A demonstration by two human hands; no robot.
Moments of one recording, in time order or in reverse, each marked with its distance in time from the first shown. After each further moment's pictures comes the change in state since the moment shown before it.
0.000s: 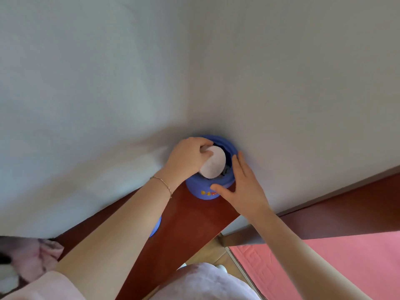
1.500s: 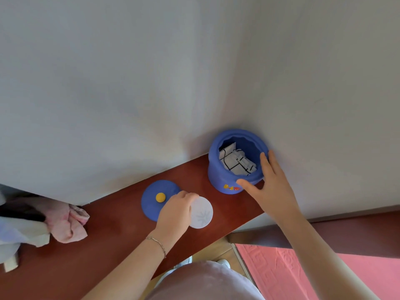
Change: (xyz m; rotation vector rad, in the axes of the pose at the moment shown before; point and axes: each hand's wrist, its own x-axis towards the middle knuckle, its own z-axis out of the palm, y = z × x) left_hand -0.127 -0.117 0.078 0.139 0.075 -0.148; right_hand 0.001 -0.004 -0.003 -0.056 -0.018 0.006
